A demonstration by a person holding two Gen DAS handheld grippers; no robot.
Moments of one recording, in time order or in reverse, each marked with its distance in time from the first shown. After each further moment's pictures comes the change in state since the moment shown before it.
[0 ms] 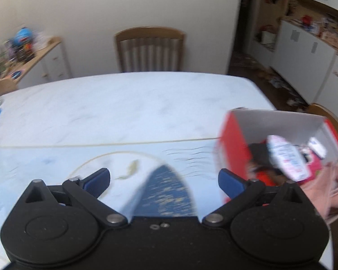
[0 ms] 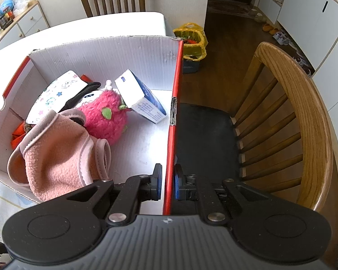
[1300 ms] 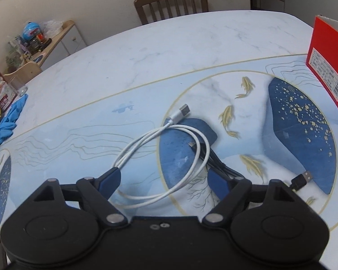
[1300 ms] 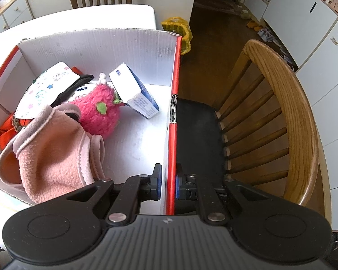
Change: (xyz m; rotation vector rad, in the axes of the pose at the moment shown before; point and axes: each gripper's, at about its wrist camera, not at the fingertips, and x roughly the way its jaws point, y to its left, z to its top) left arm 0.053 0.141 -0.071 0.221 0.140 0.128; right arm 0.006 0.022 0.004 0.003 0.042 -0.125
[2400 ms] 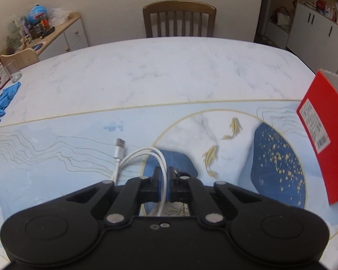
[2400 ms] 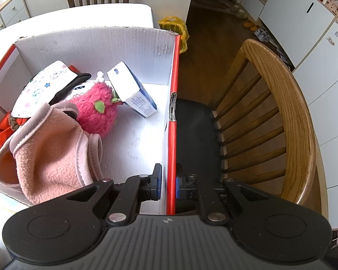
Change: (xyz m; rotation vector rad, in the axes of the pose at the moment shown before) left arm -0.018 0.011 0.027 -0.186 -0.048 -0.103; right arm 0.001 0.001 -0.001 0.005 -0.009 -0.011
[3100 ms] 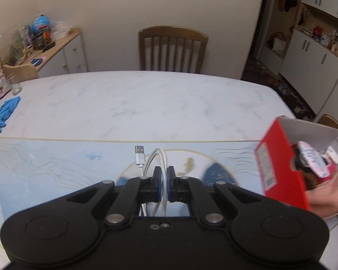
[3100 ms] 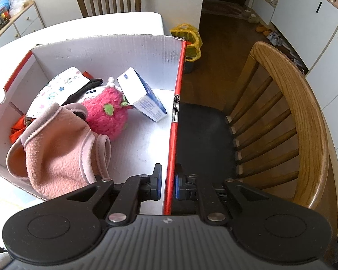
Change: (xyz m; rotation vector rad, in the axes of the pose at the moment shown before) left arm -0.069 -0.052 0.041 -0.070 -0.089 -0.067; right arm -0.006 -0.013 -0.008 0.002 -0.046 0.109
